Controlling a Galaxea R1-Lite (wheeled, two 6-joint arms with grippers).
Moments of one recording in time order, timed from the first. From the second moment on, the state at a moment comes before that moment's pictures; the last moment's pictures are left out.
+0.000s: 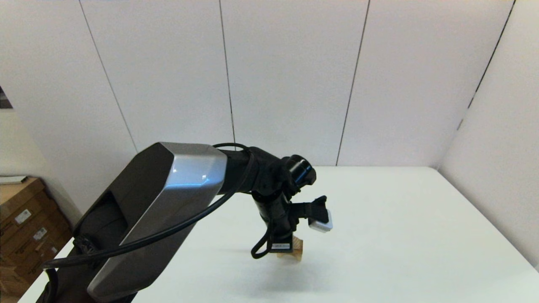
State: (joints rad) left arm -0.77 2.47 -1.97 0.78 -0.08 0.89; right arm 0.00 0.00 0.00 0.00 0.02 -0.01
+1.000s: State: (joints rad) left arm -0.78 2.47 -1.98 0.76 -0.08 0.89; right arm 0.00 0.00 0.00 0.00 0.02 -0.01
